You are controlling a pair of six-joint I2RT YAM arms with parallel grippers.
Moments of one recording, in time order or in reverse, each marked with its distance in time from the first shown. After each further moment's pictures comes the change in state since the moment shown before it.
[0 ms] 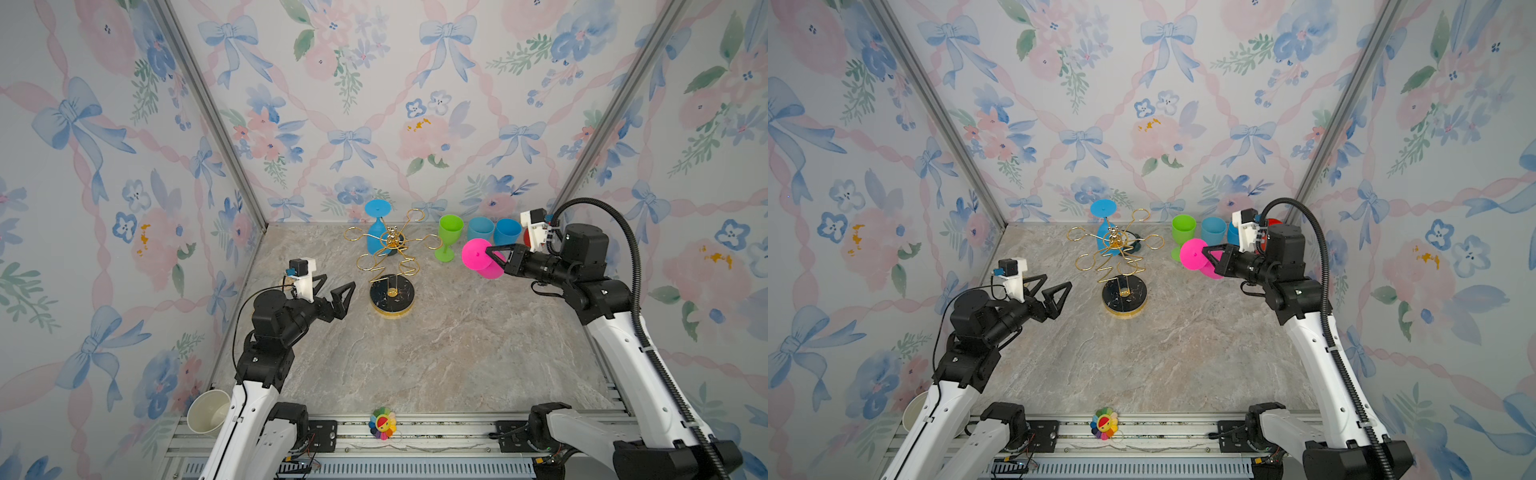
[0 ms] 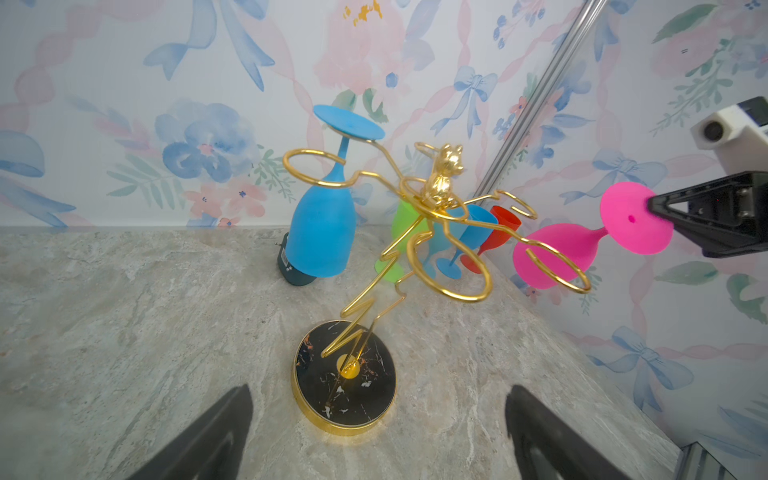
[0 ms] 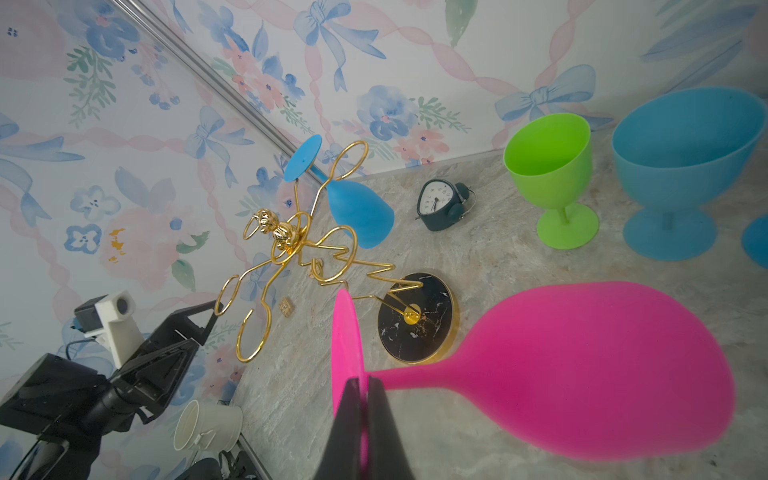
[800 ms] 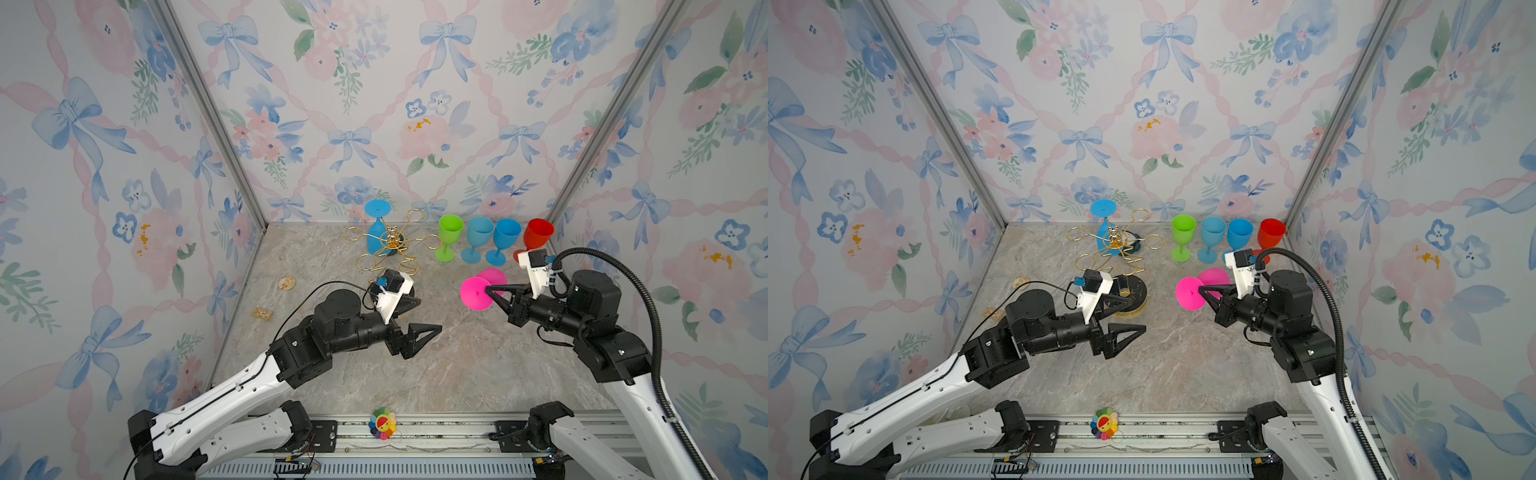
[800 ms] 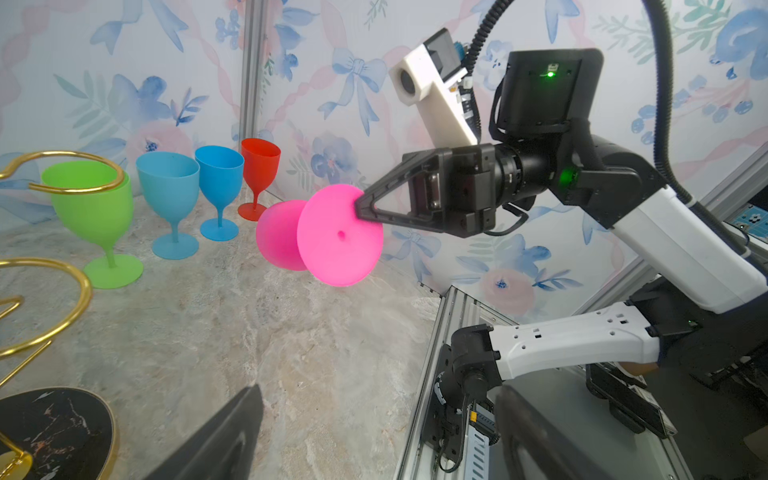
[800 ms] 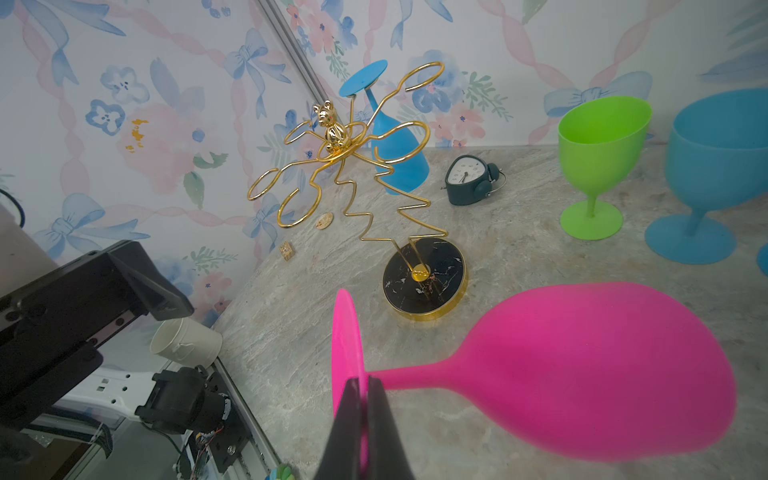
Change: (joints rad) left arm -0.832 0.286 0.295 -0.054 -0.216 -0.047; right arm 0.129 -0.330 -0.239 -0.021 0.020 -0.161
